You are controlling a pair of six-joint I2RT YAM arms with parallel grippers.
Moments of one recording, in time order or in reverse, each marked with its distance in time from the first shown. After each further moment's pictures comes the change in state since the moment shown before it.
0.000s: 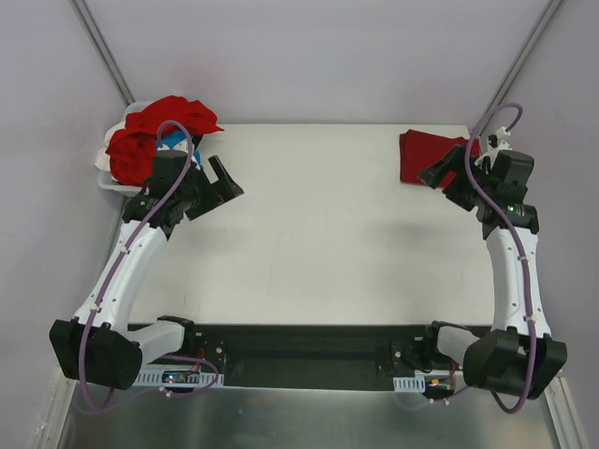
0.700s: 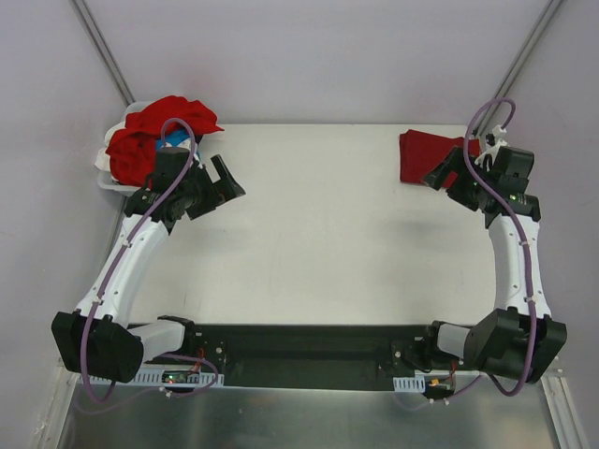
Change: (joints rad) left arm 0.000 0.036 0.032 -0.029 0.024 0.013; right arm -0.017 0.063 0.011 -0.070 0.005 -0.084
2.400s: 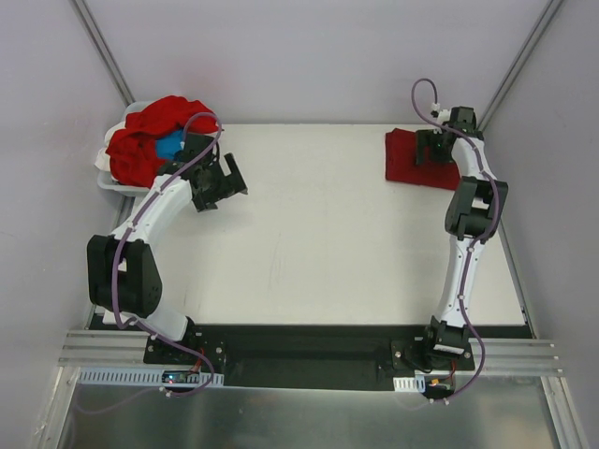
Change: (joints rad) left arm -0.001 0.388 0.144 -0.012 -0.124 0.026; right arm 0.061 1.278 1.074 -0.032 0.235 -0.552
